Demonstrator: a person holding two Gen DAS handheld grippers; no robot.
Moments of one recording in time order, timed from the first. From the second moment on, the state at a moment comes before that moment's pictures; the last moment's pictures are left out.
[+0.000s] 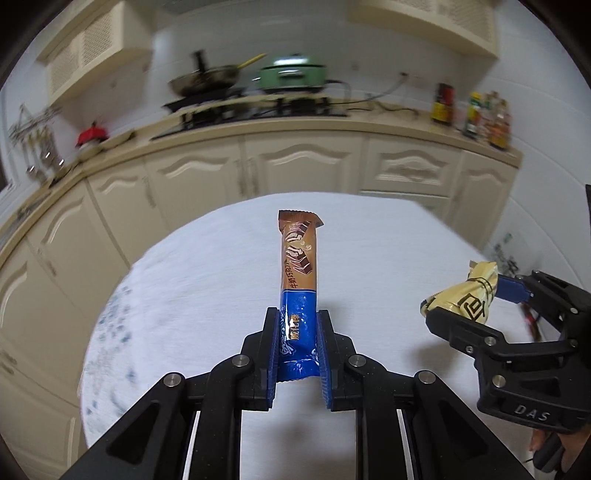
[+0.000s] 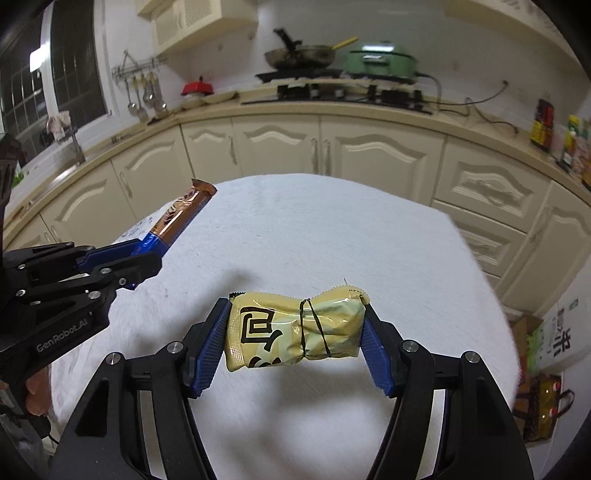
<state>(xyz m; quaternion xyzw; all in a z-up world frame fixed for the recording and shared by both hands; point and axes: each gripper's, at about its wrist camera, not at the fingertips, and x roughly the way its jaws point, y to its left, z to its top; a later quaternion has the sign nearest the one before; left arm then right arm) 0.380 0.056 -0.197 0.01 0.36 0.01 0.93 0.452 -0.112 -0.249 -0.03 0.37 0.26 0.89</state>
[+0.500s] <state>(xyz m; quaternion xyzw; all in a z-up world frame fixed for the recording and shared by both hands) 0.371 -0.266 -0.214 0.12 0.38 -0.18 0.90 0.361 -0.410 -0.267 0.08 0.36 0.07 0.93</state>
